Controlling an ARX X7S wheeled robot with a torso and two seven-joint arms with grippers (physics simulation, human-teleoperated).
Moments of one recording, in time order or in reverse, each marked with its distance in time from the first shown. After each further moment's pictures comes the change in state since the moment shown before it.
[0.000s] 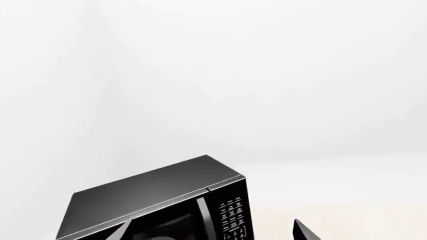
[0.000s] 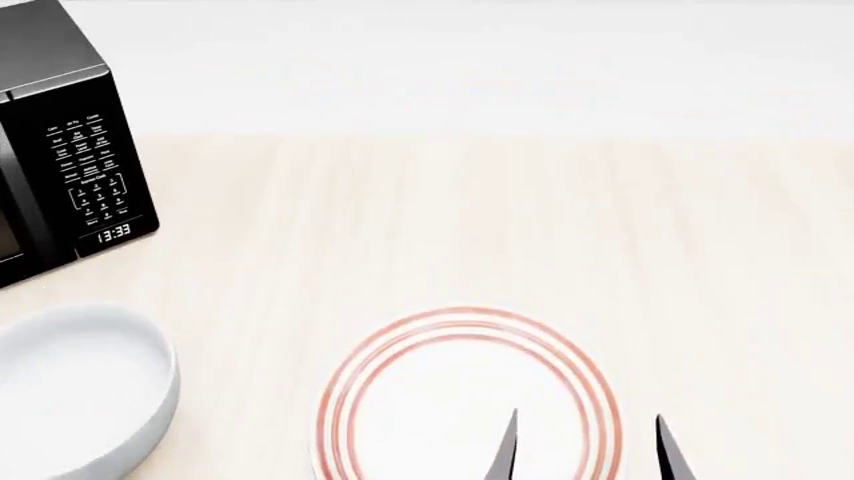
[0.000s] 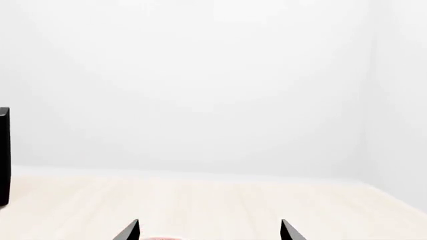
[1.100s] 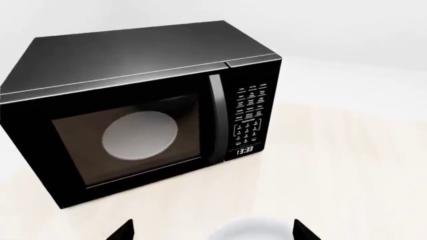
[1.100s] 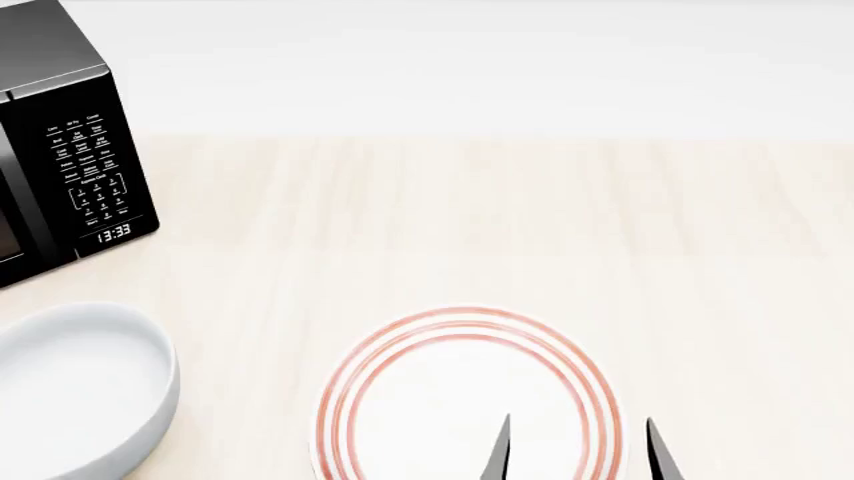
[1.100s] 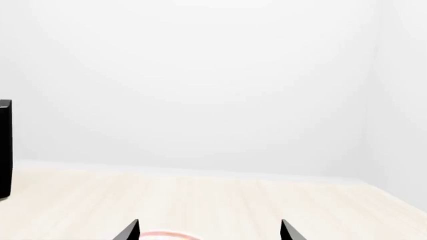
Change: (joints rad) left arm -0.185 0.206 0.156 -0.665 -0.094 -0.136 0.209; right arm 0.014 0.034 -0.045 0.031 0.007 -0.015 0.042
